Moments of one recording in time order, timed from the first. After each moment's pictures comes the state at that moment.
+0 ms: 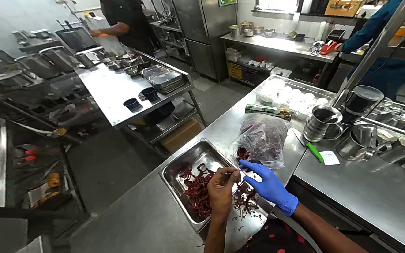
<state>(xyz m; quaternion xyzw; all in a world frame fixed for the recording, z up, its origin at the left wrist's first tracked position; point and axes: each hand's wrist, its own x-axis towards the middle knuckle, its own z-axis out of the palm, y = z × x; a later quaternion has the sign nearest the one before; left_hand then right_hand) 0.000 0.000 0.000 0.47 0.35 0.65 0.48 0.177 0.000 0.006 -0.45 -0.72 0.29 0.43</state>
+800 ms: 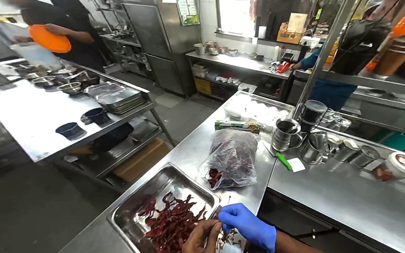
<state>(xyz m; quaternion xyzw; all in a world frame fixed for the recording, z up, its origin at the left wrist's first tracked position) 0.000 -0.068 0.013 0.61 0.42 0.52 0.42 0.173 -0.042 0.006 -0.37 -0.50 0.66 0.42</state>
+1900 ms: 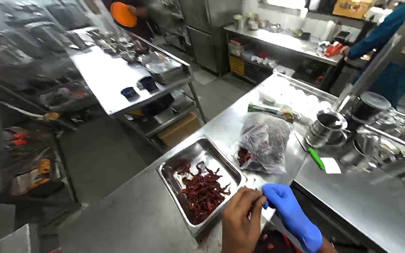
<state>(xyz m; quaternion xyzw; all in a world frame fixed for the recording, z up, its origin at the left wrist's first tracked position) 0.023 -0.067 0.059 0.69 0.41 0.53 0.27 0.183 -0.056 0.046 -0.40 -0.52 0.55 0.51</state>
